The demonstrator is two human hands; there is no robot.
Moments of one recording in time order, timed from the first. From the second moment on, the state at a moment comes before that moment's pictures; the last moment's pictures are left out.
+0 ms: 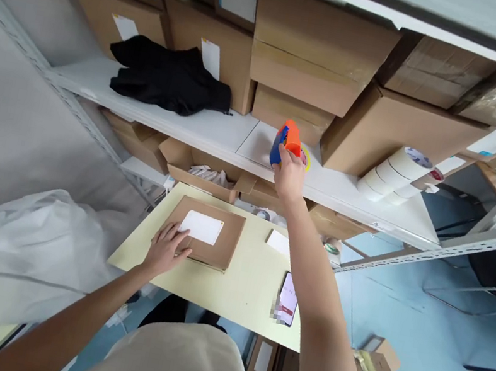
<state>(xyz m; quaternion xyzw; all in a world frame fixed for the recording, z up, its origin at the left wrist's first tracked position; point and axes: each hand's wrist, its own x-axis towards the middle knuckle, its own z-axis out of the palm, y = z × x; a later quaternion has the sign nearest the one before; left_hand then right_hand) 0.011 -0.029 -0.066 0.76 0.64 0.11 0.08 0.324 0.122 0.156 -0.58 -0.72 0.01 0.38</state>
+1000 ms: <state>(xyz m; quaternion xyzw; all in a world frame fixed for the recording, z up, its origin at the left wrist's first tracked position) -0.050 -0.015 -0.066 0.56 0.53 0.37 0.52 0.228 -0.087 -0.017 -0.68 -0.56 0.33 0.34</state>
